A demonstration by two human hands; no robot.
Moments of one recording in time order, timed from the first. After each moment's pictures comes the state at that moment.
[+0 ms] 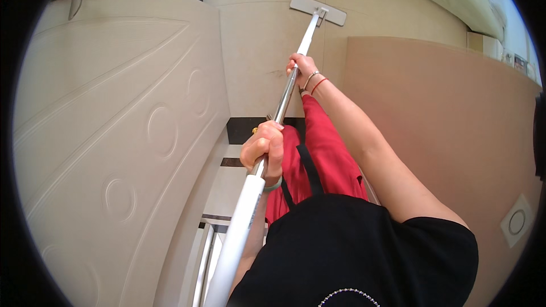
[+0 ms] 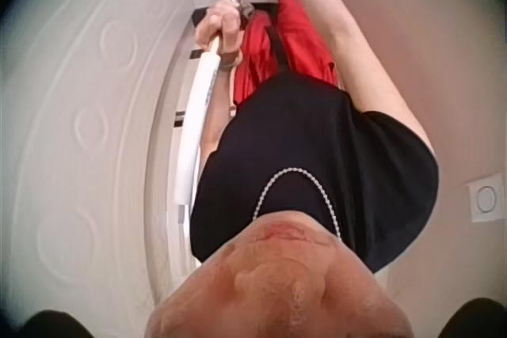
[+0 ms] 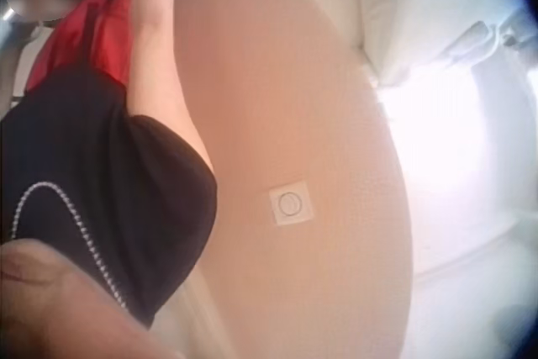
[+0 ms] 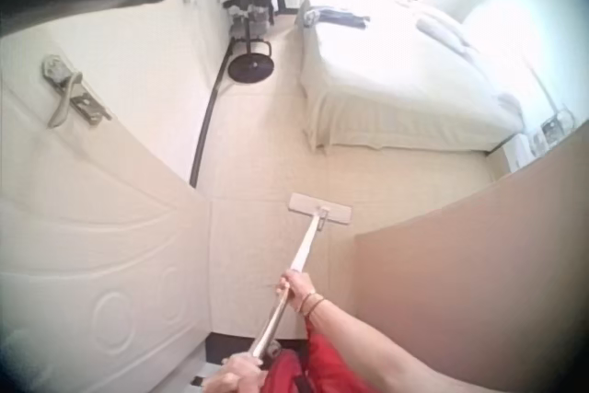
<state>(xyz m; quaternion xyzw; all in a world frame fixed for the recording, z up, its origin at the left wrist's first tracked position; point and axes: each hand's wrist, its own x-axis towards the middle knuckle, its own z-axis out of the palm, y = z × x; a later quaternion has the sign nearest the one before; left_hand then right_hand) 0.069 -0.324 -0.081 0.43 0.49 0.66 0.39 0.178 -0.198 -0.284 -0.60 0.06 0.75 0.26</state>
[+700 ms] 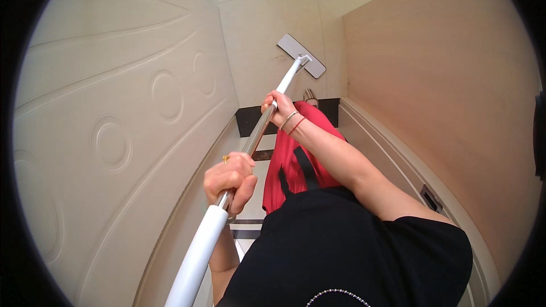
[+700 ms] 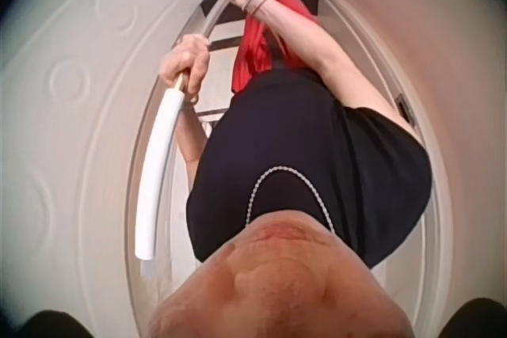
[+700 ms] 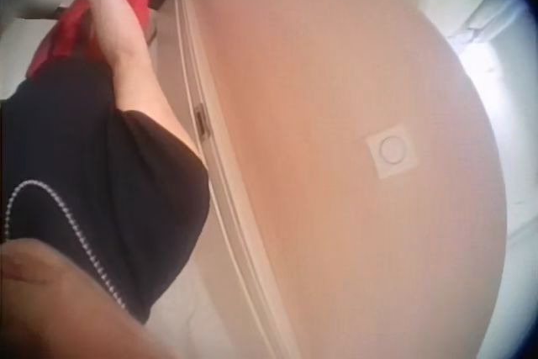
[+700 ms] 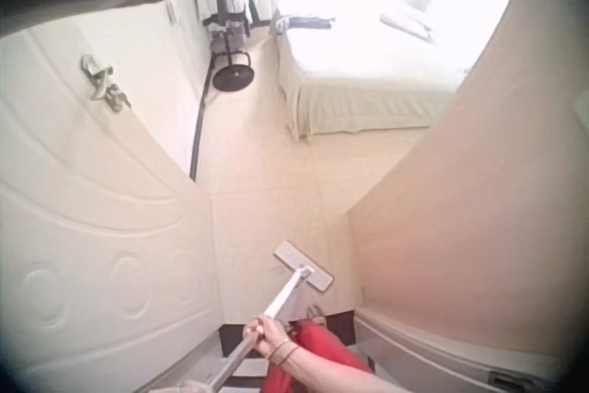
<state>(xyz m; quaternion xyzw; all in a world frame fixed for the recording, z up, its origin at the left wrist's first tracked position) 0.072 -0.282 0.008 0.52 0.49 0.56 0.43 0.173 -0.192 -0.237 -0.42 0.22 0.83 0.28</state>
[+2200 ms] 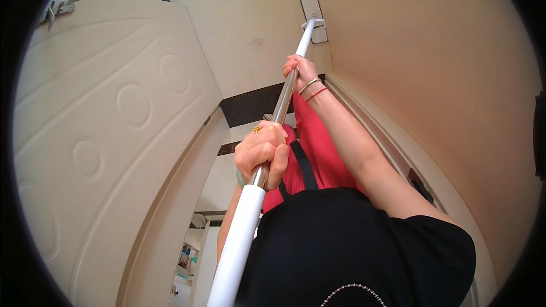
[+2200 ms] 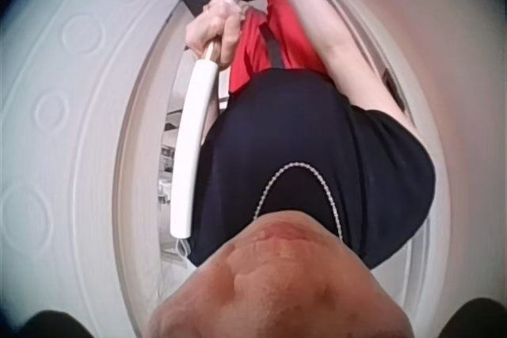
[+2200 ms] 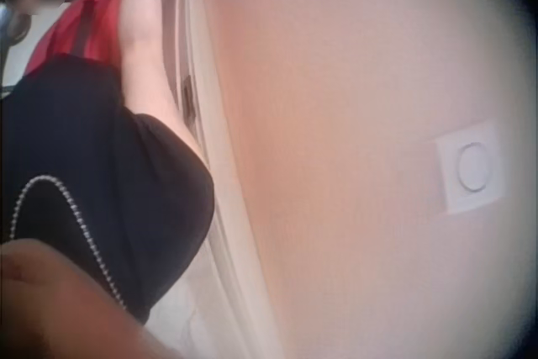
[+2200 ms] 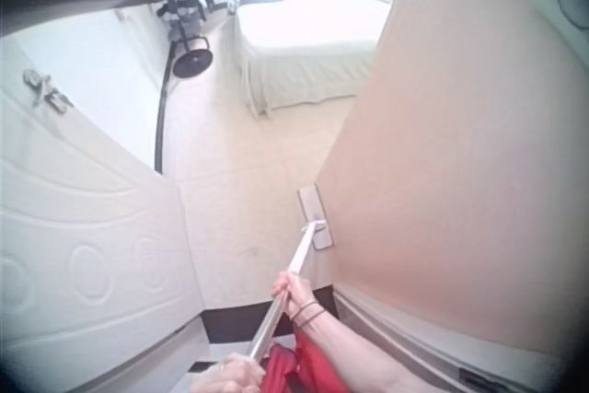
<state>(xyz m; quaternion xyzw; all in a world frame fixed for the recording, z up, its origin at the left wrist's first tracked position) 0.070 -0.305 -0.033 0.48 0.47 0.64 0.38 0.175 -0.194 -0.255 -0.46 0.16 0.82 0.32</state>
